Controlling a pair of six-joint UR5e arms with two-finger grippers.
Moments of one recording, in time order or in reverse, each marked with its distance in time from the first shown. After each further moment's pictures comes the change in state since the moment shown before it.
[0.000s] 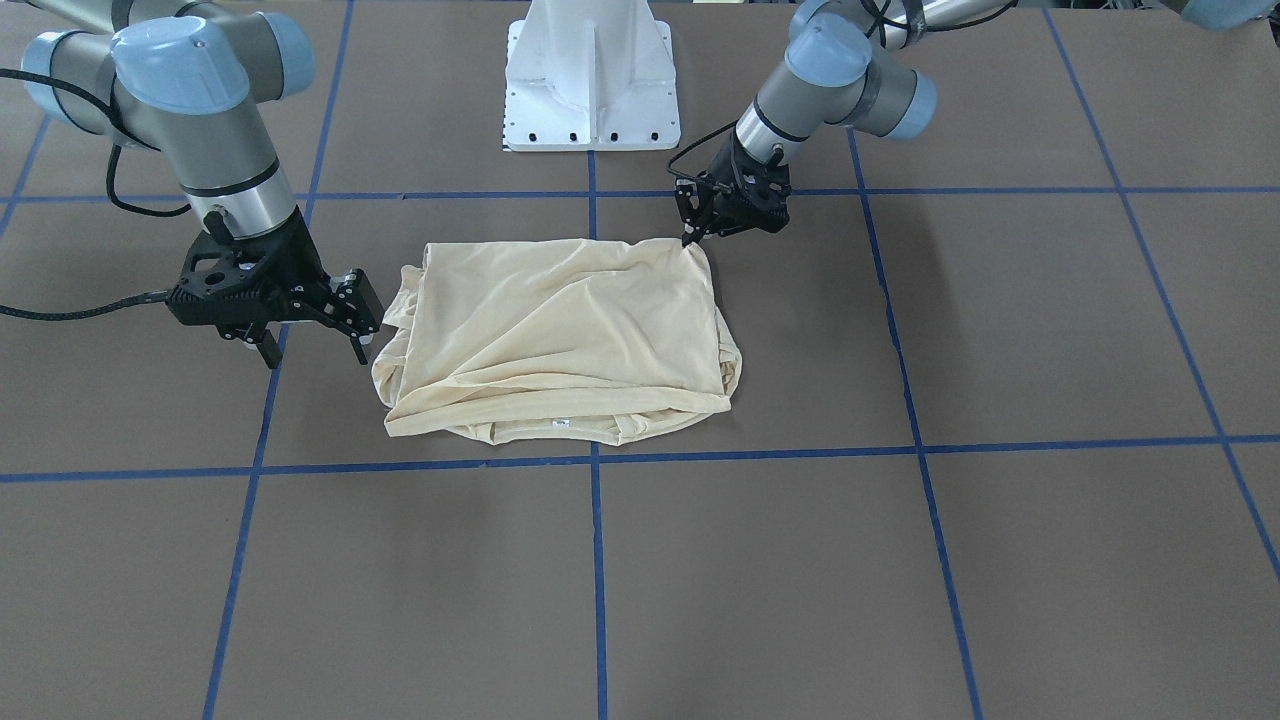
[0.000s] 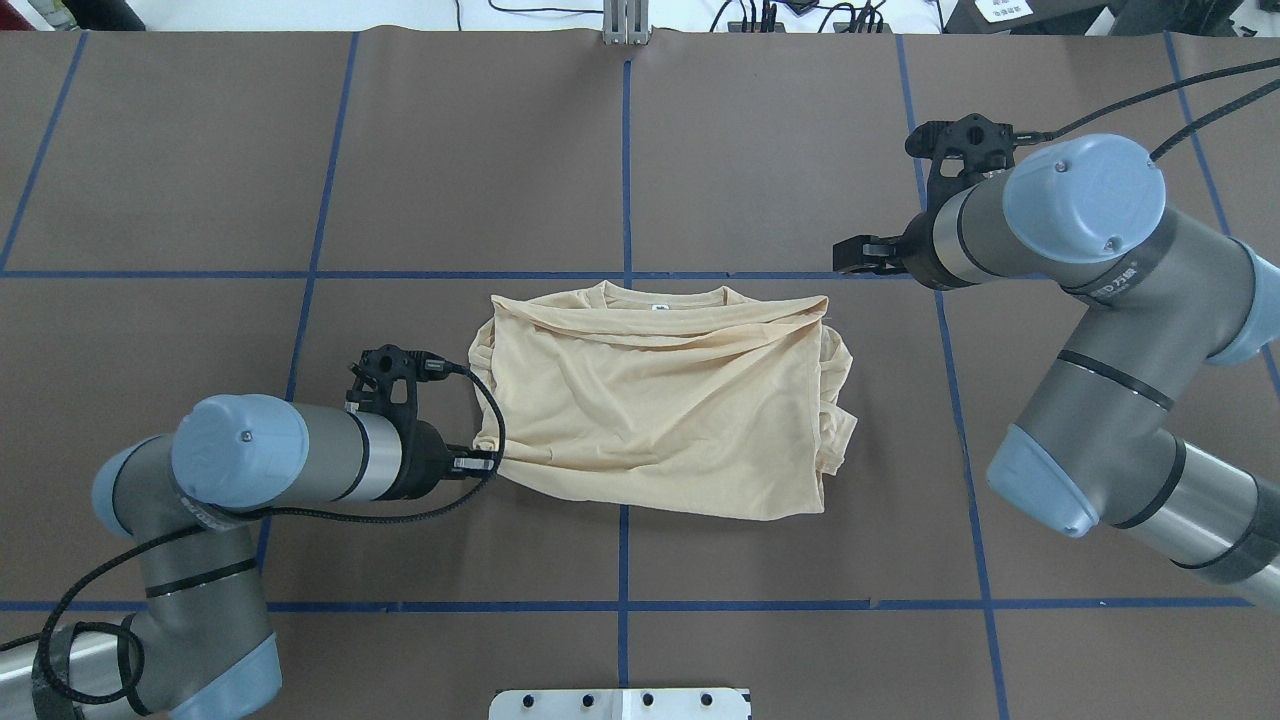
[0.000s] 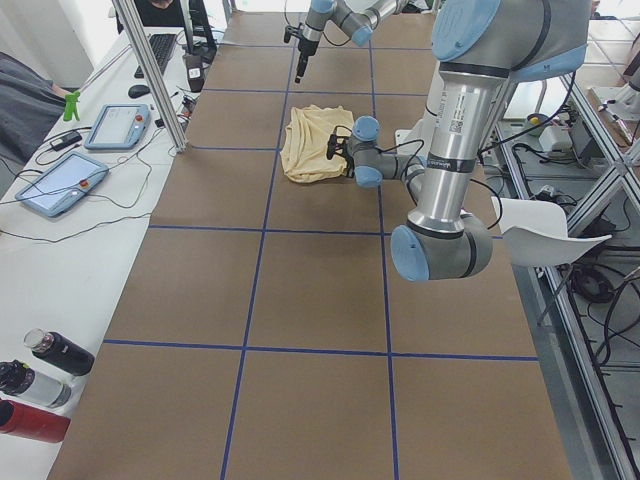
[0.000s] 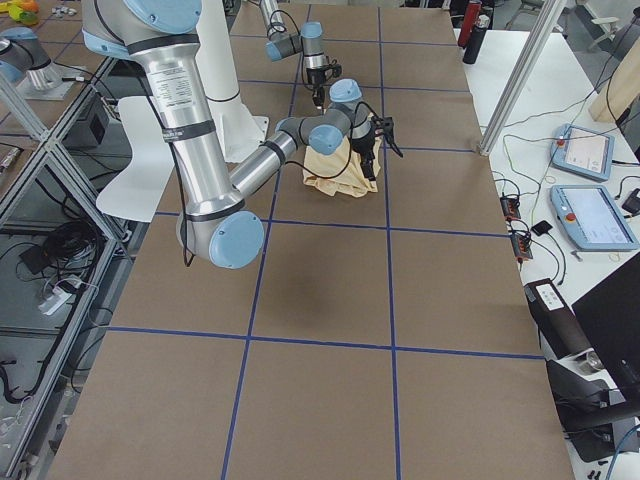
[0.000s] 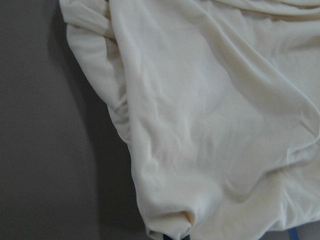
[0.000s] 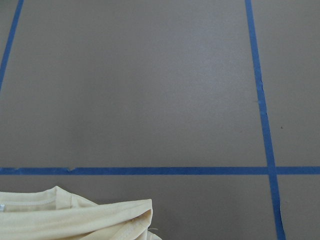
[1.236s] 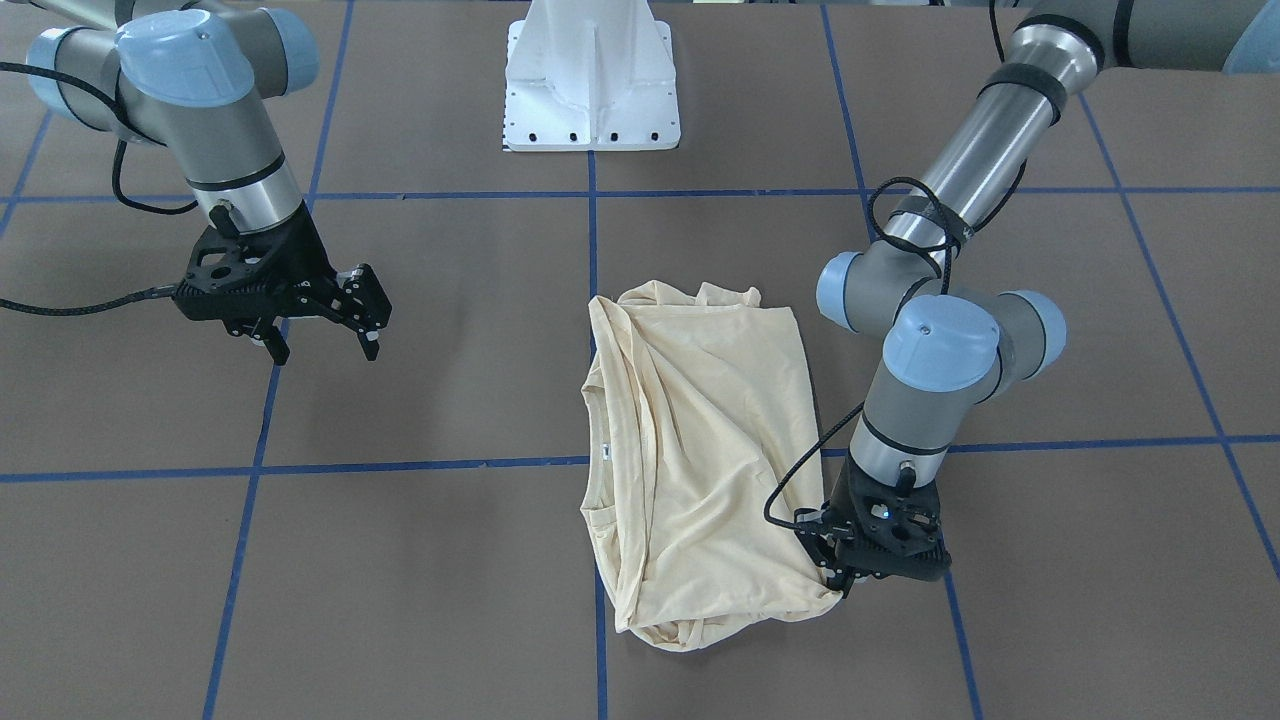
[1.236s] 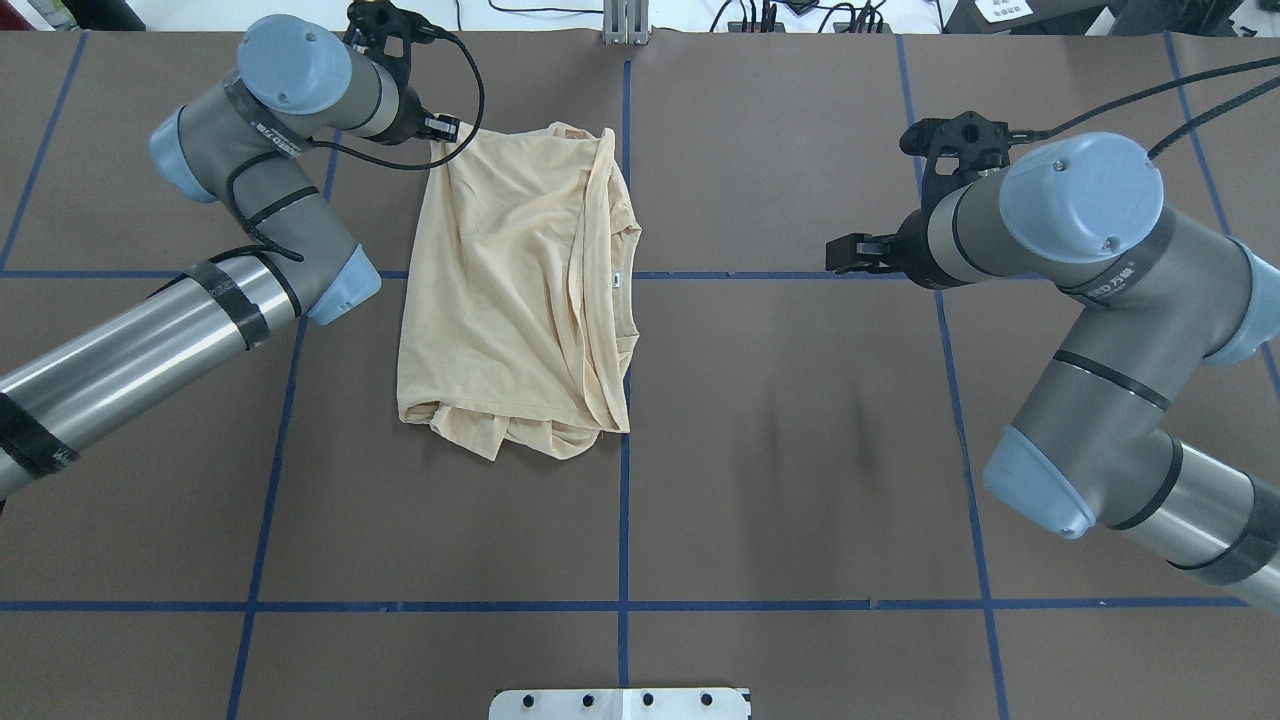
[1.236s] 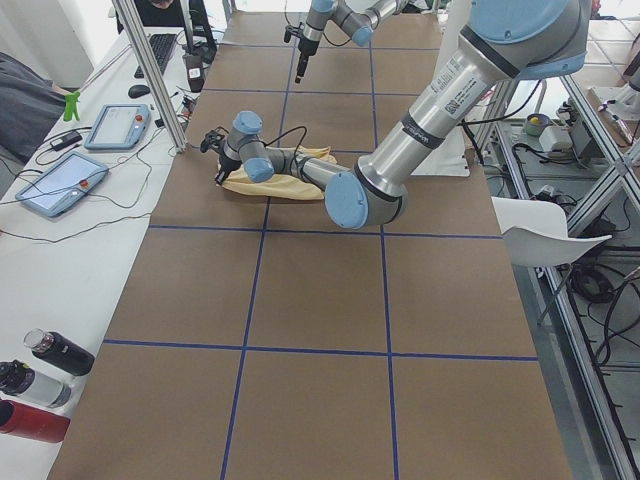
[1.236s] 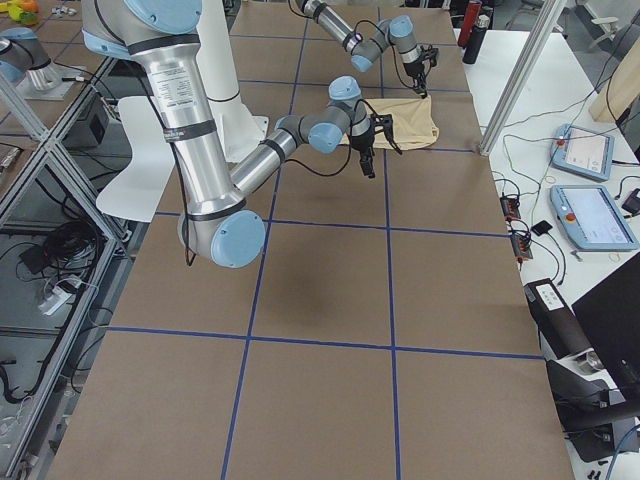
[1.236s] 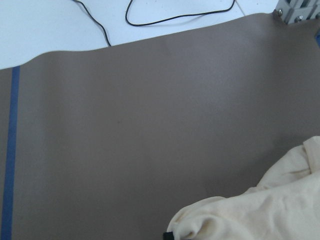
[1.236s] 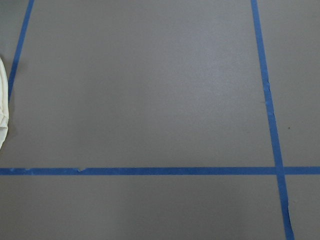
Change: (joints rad) left arm -0.450 -0.506 0.780 -0.081 -0.008 0.495; right arm -0.007 0.010 0.006 0.000 -0.002 0.014
